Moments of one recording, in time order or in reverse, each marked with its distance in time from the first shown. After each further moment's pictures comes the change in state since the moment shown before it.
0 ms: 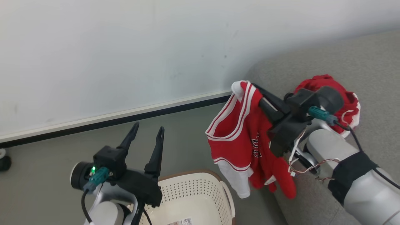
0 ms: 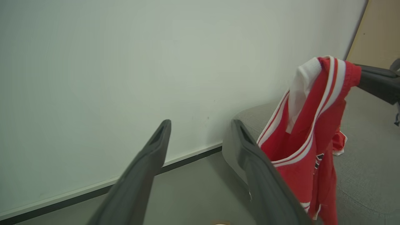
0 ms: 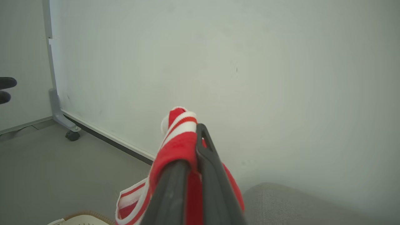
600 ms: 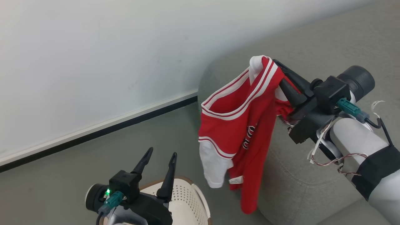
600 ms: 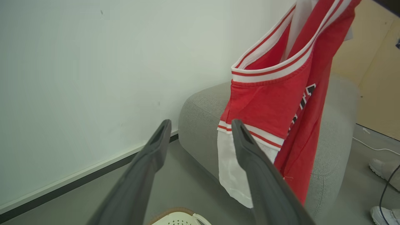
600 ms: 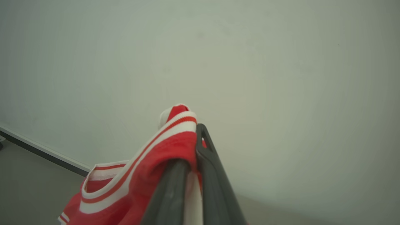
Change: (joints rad) left arm 0.109 -0.013 -0.061 0.018 0.000 -0.012 -0.059; right arm 0.011 -0.144 -0.080 -0.214 -0.075 -0.069 -0.006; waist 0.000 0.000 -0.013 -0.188
